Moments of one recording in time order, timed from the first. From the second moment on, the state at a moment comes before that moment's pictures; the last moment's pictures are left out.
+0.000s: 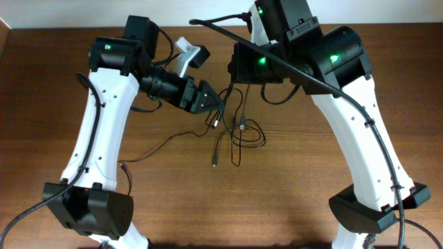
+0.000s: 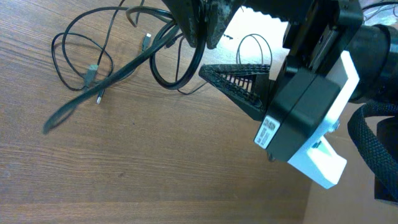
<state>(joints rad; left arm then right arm) -0.15 1.81 1.92 -1.48 0.88 0.37 0.54 1.94 2.50 -1.42 -0.26 0.52</state>
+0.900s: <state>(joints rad) -0.17 1.81 1.99 -1.46 0.88 0.34 0.54 1.94 2.50 -1.52 -0.17 0.53</state>
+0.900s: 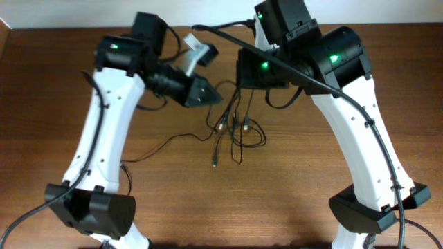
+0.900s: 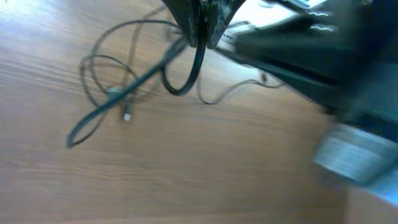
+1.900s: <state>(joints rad) 0.88 1.77 2.68 -1.64 0.89 -0.35 -0.01 1.94 2.38 -1.69 0.00 0.50</state>
